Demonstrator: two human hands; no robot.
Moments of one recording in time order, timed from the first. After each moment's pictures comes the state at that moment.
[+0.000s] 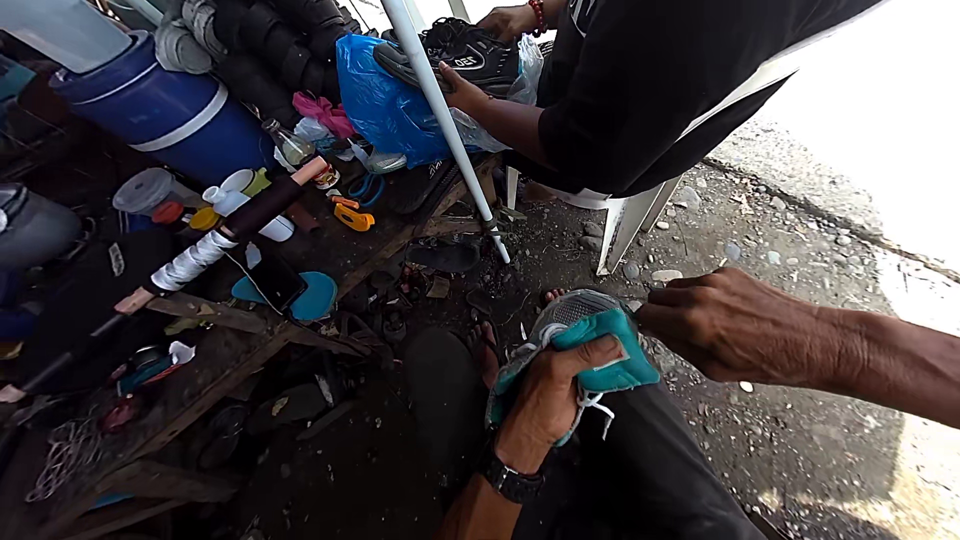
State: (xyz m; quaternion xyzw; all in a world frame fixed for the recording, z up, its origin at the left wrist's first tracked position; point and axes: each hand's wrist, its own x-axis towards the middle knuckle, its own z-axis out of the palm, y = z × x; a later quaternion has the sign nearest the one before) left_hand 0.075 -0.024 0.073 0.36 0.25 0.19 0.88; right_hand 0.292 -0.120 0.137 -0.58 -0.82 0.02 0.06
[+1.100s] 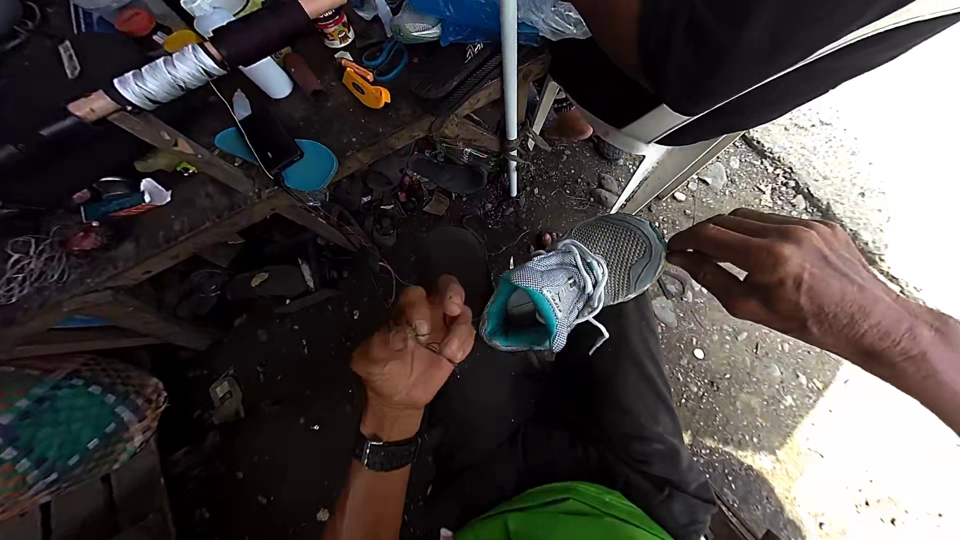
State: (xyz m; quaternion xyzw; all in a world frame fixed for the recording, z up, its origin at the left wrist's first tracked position) left_hand -0.065 0.004 0.056 0.27 -0.01 0.42 0.87; right_hand 0.289 -0.127 0.138 -0.64 -0.76 -0.04 0.14
